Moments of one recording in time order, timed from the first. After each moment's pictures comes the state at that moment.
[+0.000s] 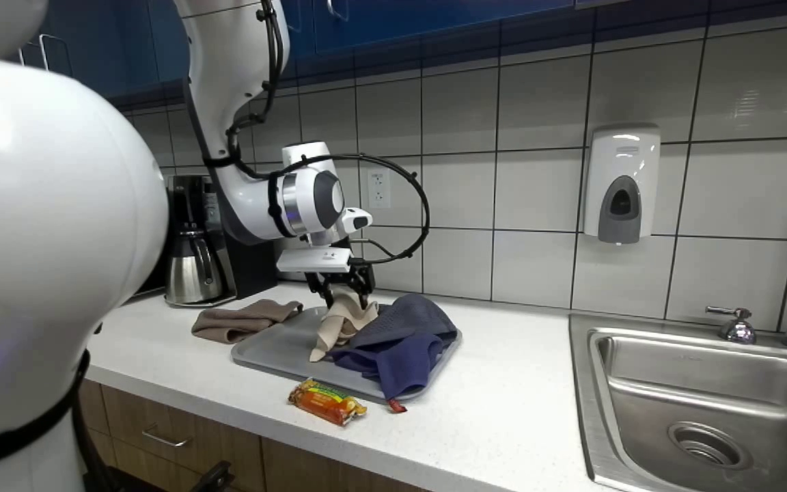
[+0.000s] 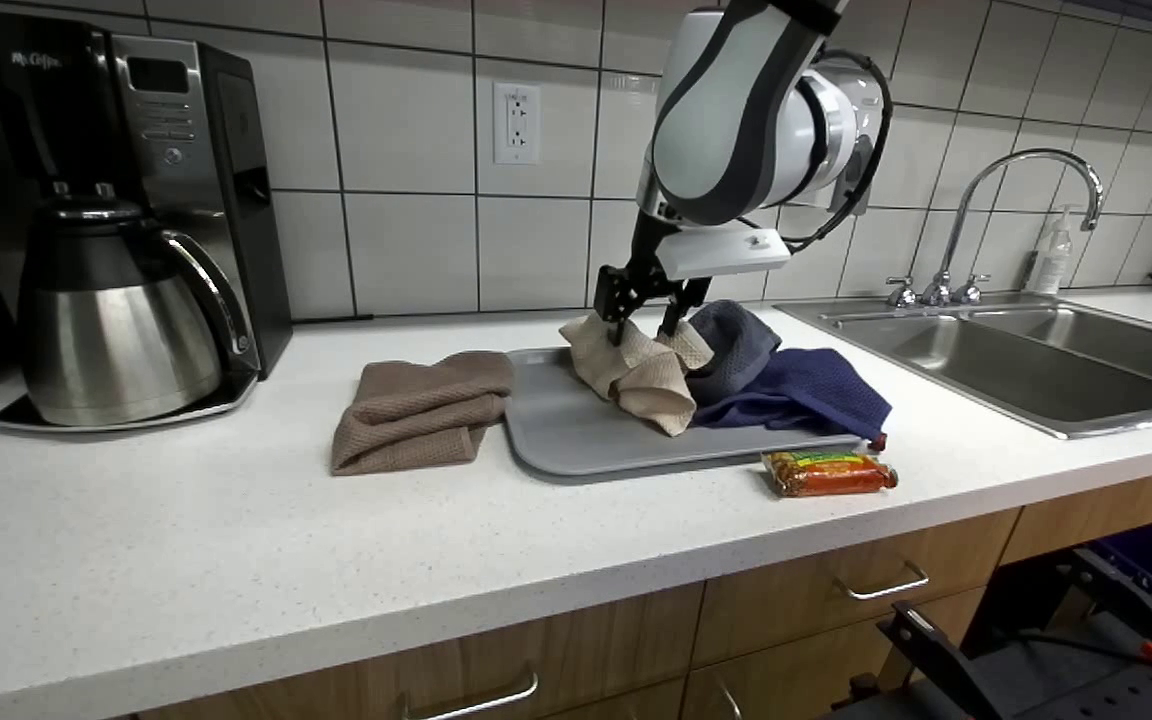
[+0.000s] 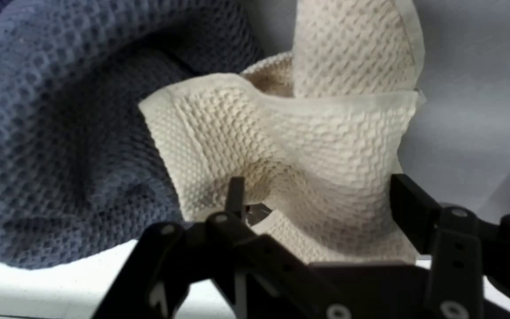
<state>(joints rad) 0.37 0.34 -0.17 -2.31 -0.18 2.97 0.20</state>
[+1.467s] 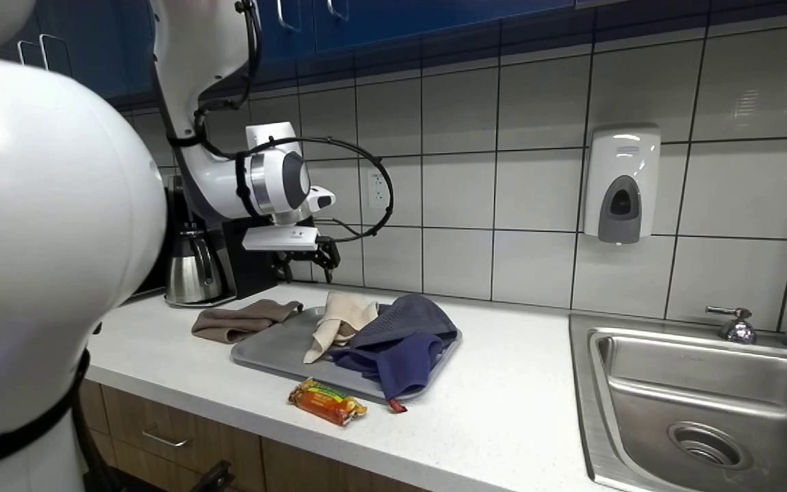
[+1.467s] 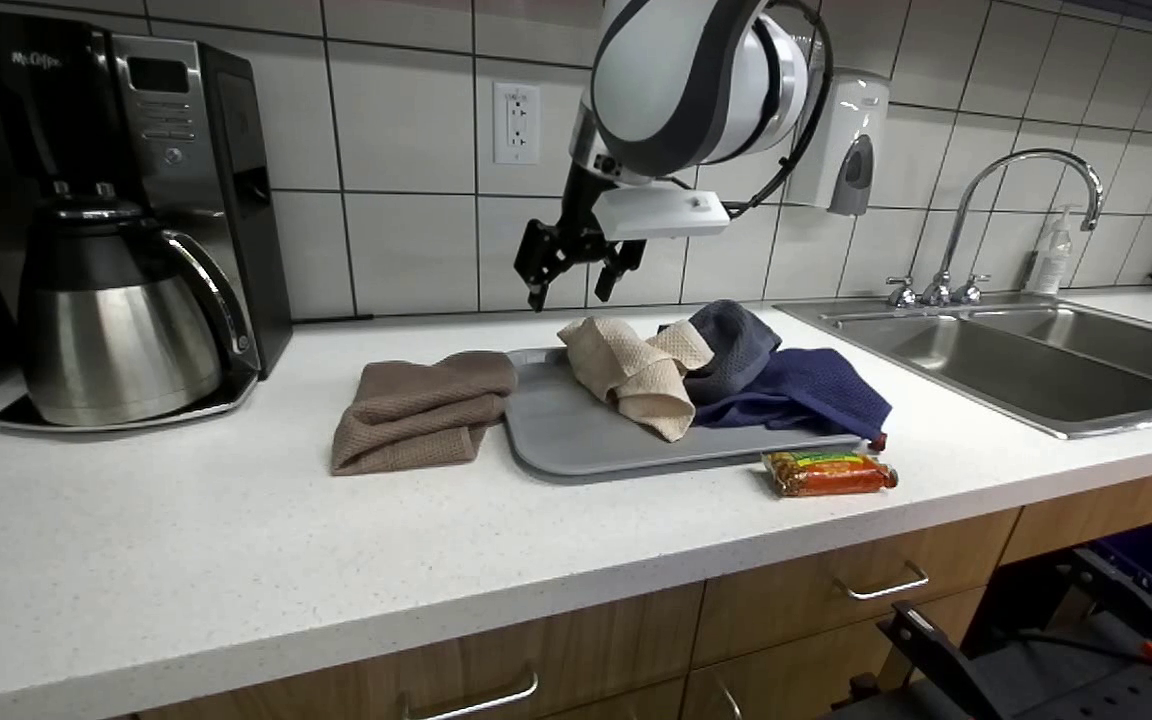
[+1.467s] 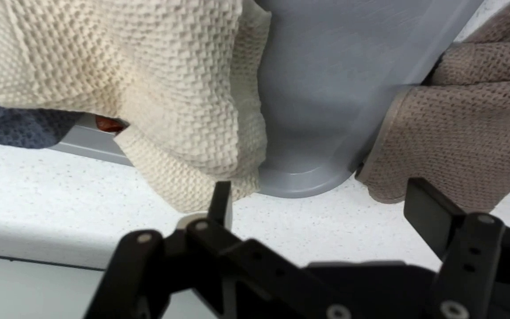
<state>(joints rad) 0.35 0.29 -0.02 -2.27 -0.18 2.95 0.17</state>
